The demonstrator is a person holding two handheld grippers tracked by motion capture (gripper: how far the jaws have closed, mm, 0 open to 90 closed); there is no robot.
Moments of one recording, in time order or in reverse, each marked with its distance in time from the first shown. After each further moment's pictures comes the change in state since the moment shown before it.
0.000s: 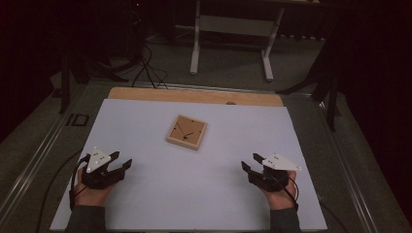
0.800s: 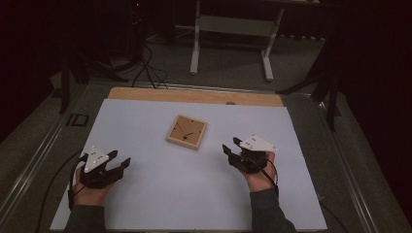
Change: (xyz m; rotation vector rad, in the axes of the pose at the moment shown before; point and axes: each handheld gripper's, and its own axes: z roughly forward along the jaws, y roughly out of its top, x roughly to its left) left arm 0.003 0.001 -0.002 -0.017 0.012 -0.006; right arm 0.026 0.052 0.046 -0.031 0.025 -0.032
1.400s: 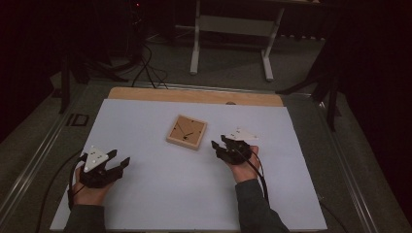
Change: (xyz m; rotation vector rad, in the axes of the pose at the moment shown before) left arm 0.001 0.000 0.000 -0.003 0.009 -0.001; right arm 0.003 -0.002 0.056 0.078 0.023 0.070
